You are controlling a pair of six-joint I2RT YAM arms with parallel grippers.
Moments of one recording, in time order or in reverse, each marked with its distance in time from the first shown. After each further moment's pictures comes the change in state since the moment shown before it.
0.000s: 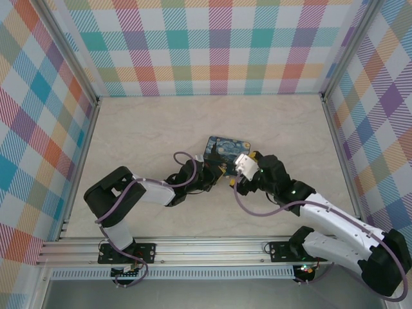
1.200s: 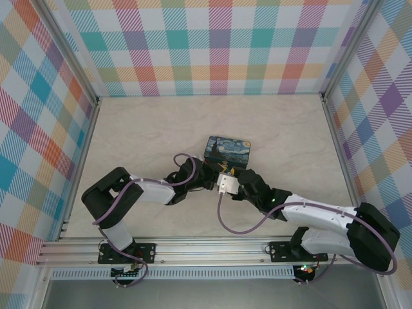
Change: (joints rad) left arm 0.000 -0.018 0.016 -0.016 0.000 -0.224; right arm 0.167 0.232 -0.103 0.286 0.225 -0.266
